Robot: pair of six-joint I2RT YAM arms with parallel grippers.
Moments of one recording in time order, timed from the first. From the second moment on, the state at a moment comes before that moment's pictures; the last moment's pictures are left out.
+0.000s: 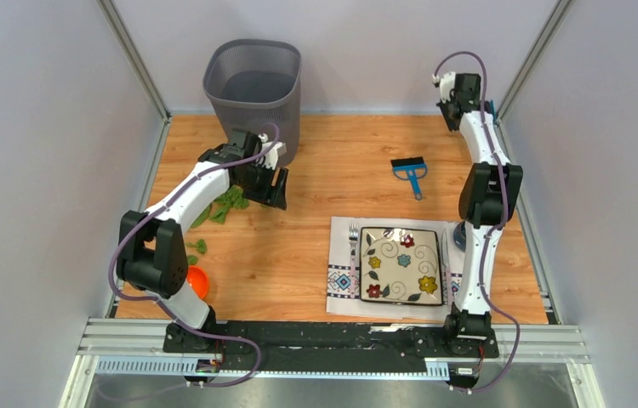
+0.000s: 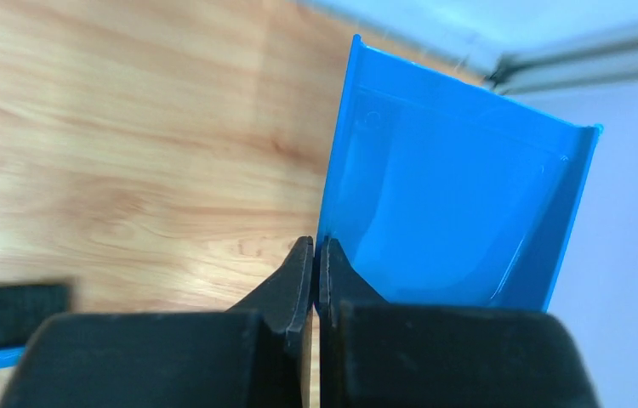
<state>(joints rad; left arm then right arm) -0.30 1.66 1.28 -0.73 0.38 0.04 -0.10 2.45 2.27 -0.61 0.11 -0.50</state>
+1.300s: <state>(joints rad) -0.02 1.28 0.97 -0.68 0.43 0.17 0.92 2.09 1.61 -0.51 0.18 0.30</state>
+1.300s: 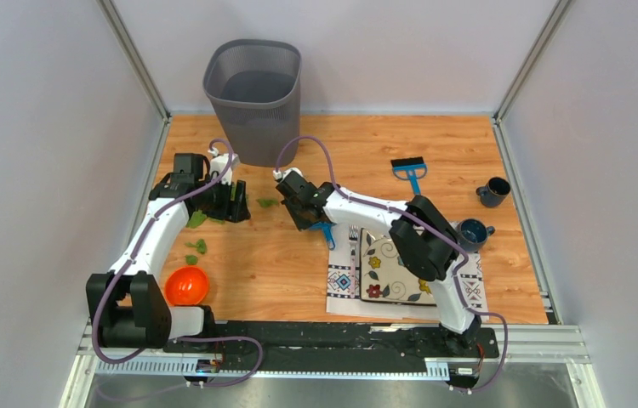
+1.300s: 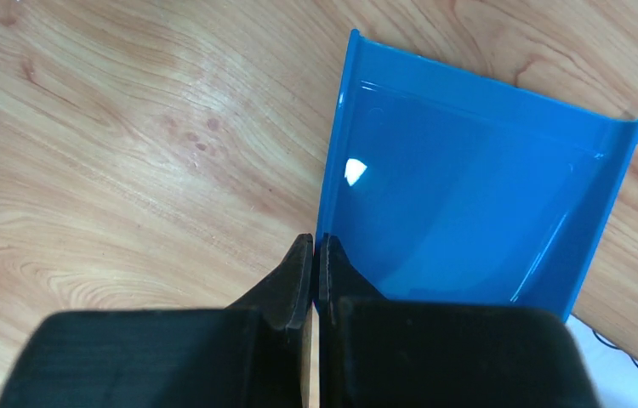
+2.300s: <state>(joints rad) -0.02 1.31 0.97 -0.65 0.47 0.17 0.27 1.85 1.66 -0.60 0.12 -0.02</state>
